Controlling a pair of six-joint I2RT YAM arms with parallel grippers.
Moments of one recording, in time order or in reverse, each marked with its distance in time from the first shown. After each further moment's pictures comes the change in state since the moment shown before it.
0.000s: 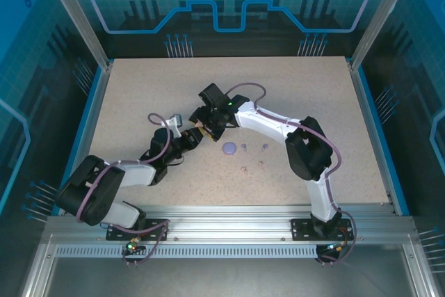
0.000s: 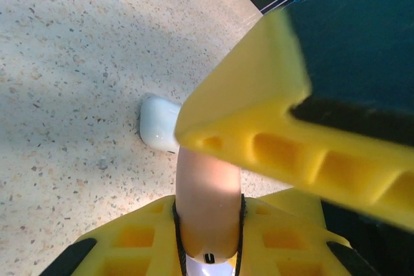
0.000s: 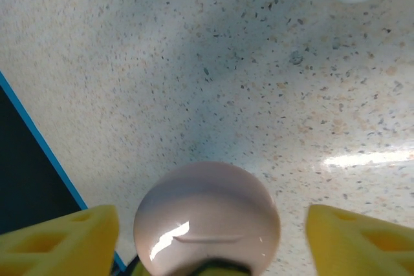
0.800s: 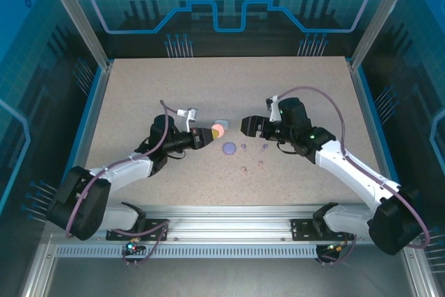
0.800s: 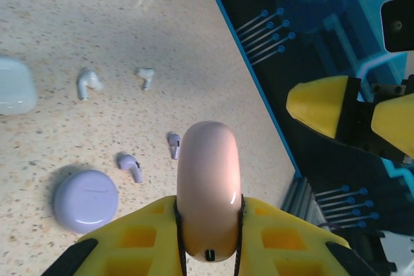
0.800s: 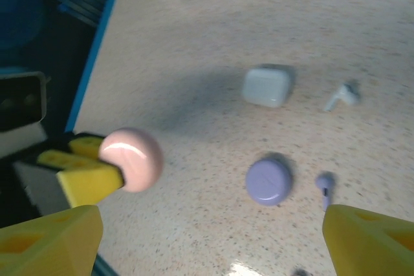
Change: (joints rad) left arm -0.002 -0.104 0.183 -0.290 0.452 0.156; right arm -0.261 -0.861 -0.815 0.346 -0.111 -0.761
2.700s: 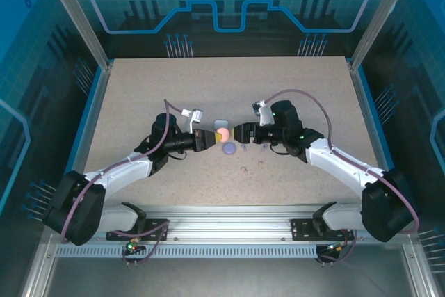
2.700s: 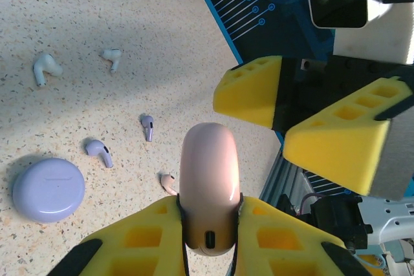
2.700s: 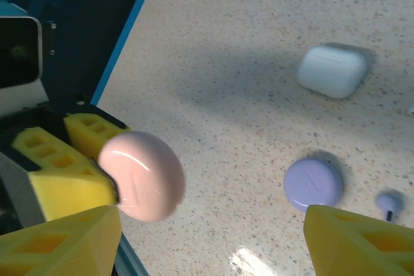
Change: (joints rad) left arm -0.033 -0.044 0.030 -0.095 0.047 0.048; right arm 0.021 0.108 -0.047 0.169 -0.166 -0.070
